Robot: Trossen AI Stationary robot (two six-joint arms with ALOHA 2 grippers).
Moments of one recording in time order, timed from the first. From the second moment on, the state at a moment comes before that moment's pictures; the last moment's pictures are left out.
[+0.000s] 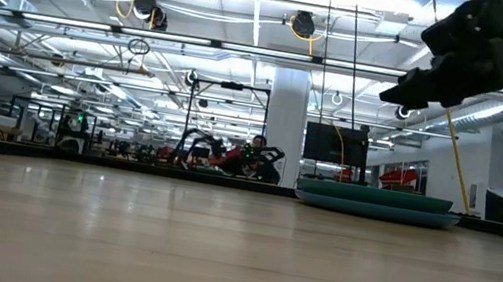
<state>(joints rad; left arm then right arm) -0.16 0.50 0.50 -0.22 -0.10 0.13 -0.44 0.80 0.36 0.01 -0.50 -0.25</state>
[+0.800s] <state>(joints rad) -0.16 0.12 0.50 -0.36 -0.21 0.13 -0.45 0.24 0.14 -0.11 -0.50 -0.29</state>
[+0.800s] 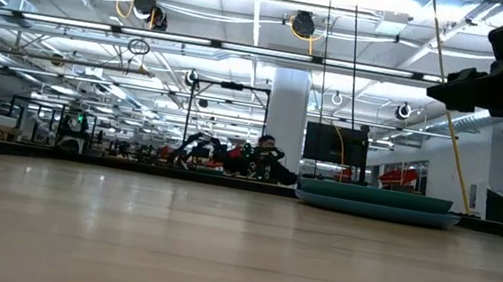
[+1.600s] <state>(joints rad) -0.16 0.08 0.01 0.06 -0.26 0.05 -0.48 0.01 0.02 -0.09 -0.58 -0.27</state>
